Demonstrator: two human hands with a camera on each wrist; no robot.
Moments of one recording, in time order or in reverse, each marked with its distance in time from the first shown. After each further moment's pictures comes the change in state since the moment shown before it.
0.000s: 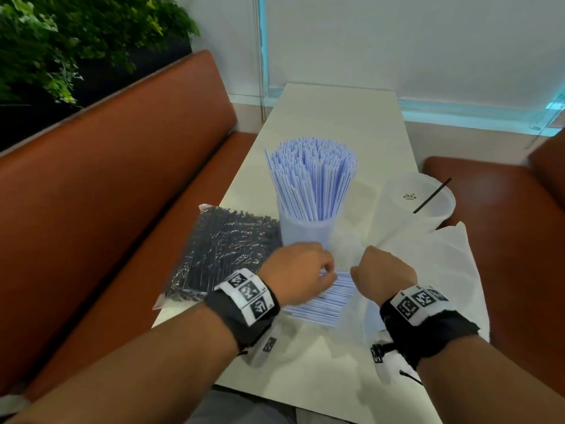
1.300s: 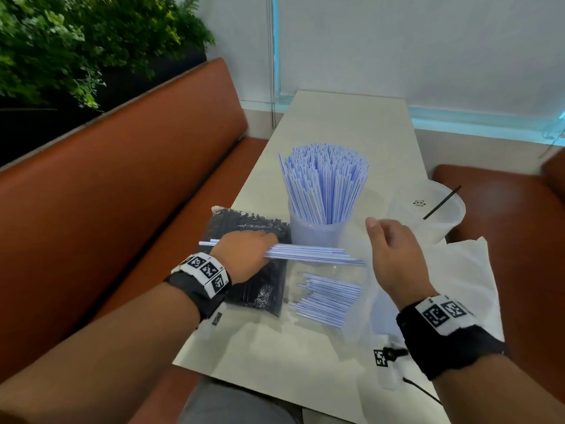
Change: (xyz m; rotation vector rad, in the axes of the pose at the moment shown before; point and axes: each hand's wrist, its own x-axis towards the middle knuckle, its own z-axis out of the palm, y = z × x) left_hand -0.029 -0.113 -0.015 0.341 0.047 -0.071; right_hand -0.017 -0.009 -0.022 0.747 0.435 -0.235
